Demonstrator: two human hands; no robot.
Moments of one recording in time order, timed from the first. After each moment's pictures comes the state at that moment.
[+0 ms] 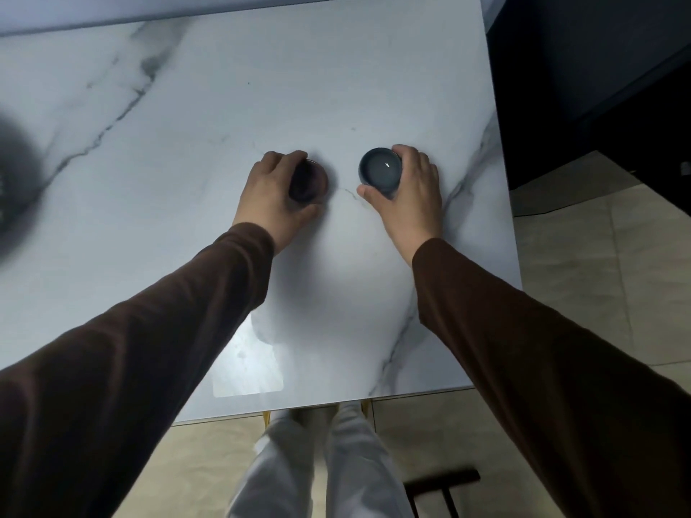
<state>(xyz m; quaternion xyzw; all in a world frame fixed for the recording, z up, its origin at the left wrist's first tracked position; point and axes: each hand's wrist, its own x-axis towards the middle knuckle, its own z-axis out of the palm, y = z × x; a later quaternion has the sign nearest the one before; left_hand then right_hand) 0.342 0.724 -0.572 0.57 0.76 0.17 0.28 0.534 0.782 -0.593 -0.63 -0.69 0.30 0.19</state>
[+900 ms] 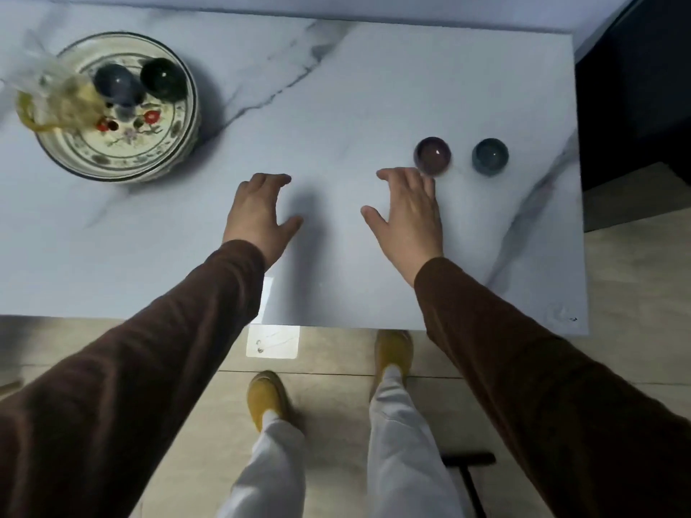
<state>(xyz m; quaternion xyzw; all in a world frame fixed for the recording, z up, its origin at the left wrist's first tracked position) 0.199 0.516 -0.492 0.50 0.82 0.19 0.23 0.395 0.609 -0.483 -0.52 -0.81 0.23 0.09</state>
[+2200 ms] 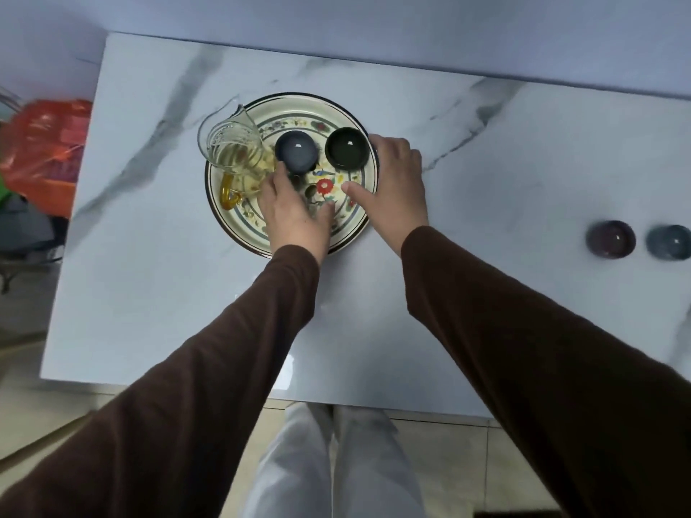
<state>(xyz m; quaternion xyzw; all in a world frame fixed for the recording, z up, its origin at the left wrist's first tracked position) -0.055 0.539 -0.520 0.27 0.87 0.34 0.21 0.047 0.638 -0.515 -0.49 -0.82 0.28 0.12</state>
